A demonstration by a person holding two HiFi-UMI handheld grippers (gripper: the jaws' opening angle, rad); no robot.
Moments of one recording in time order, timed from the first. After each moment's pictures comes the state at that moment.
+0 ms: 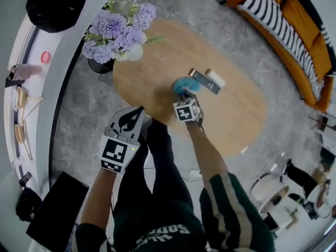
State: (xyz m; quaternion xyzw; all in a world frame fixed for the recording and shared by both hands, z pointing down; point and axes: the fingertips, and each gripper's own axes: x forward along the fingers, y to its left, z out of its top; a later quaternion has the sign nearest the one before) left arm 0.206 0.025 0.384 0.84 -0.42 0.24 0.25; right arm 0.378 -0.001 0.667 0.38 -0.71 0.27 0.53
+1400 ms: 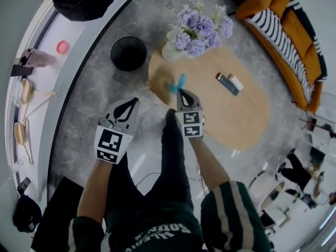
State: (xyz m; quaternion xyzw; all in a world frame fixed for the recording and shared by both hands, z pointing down) left arm -0.013 0.059 0.384 0.84 -0.45 0.20 0.23; right arm 0.149 0.008 0.507 0.44 -0.81 0.16 0.35
